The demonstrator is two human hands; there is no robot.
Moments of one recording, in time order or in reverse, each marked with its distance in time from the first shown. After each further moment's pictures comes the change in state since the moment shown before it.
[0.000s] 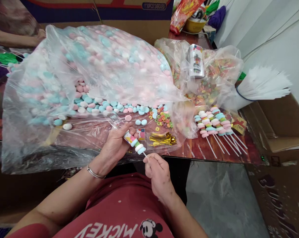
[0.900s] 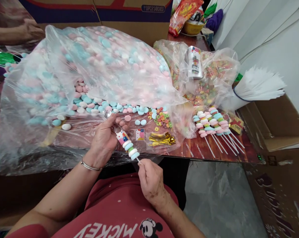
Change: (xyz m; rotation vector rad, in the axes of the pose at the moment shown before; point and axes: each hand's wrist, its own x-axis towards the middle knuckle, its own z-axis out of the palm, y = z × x) left_hand 0.016 0.030 -0.001 -0.204 0.216 0.076; right_hand -0.008 0.005 0.000 -0.873 0.016 -0.716
